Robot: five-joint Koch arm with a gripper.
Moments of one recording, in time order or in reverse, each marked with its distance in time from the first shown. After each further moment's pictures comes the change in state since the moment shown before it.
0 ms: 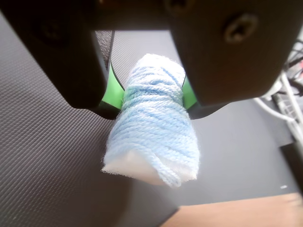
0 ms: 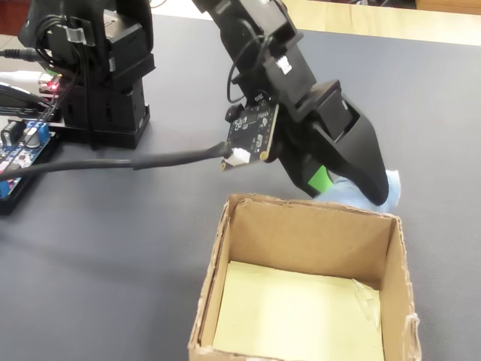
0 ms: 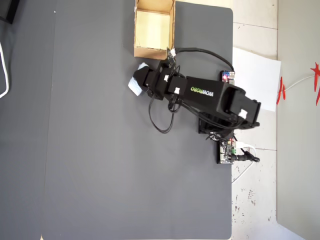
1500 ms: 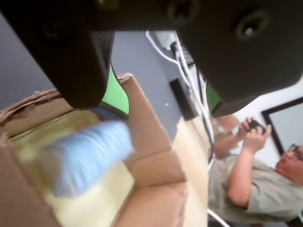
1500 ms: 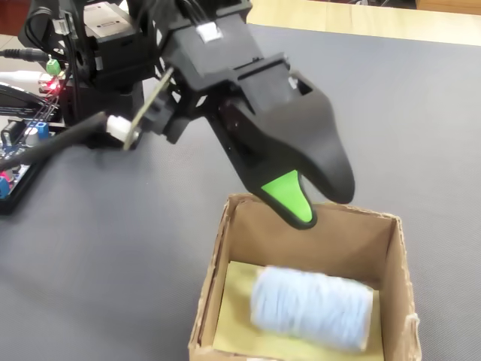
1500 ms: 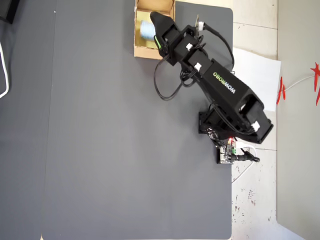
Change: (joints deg) arm 22.5 10.8 -4.0 -2.2 -1.1
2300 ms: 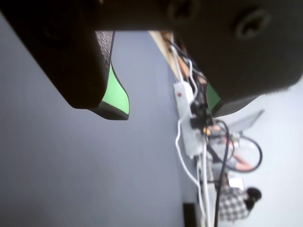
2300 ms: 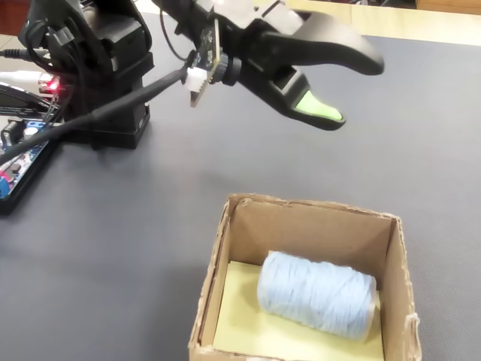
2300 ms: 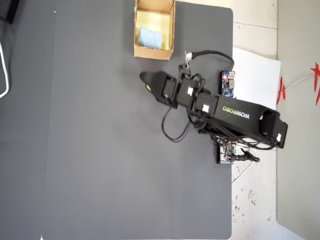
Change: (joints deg) arm -30.1 19.0 27.7 -16.7 7.1
